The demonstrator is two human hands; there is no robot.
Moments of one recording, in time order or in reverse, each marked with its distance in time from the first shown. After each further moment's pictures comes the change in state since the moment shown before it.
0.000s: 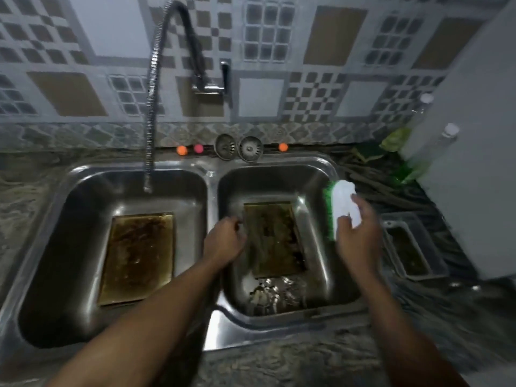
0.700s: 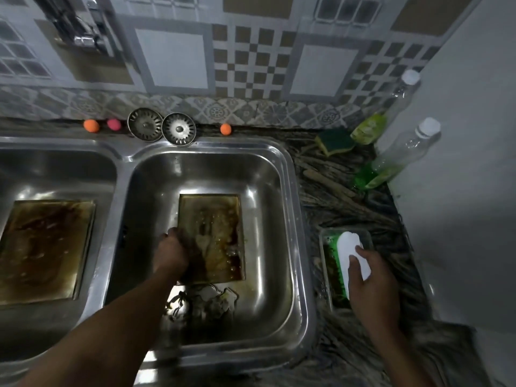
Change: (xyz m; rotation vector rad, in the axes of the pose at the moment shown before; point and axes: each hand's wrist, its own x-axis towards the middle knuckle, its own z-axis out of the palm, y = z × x) left_hand 0.048 0.021 0.143 0.124 -0.019 -0.540; right_hand 0.091 0.166 -0.122 -0.295 -0.205 0.101
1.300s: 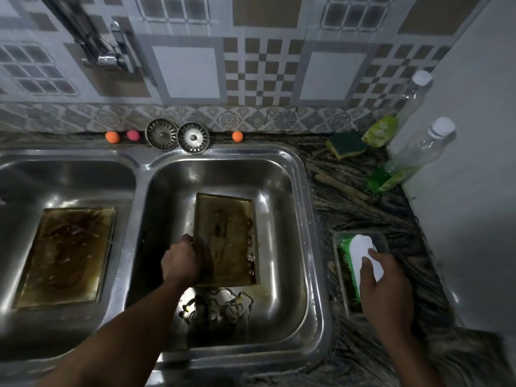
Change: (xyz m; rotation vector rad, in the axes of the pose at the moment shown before) left_hand -0.017 -0.002 -0.017 0.101 0.141 0.096; right_hand -0.001 -0.005 0.007 -0.036 0.051 0.009
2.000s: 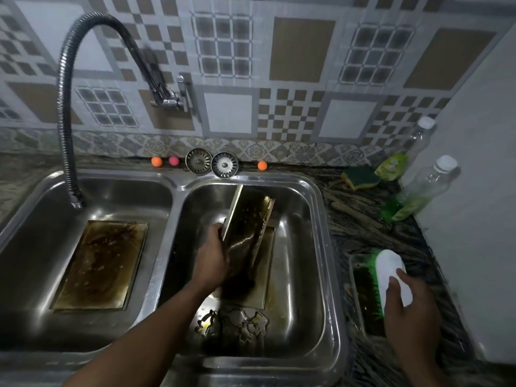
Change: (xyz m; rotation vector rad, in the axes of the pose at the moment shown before) left_hand -0.030 0.032 -0.066 -0.499 0.010 0.229; right_hand -0.011 -0.010 -0.015 0.148 0.118 -0.057
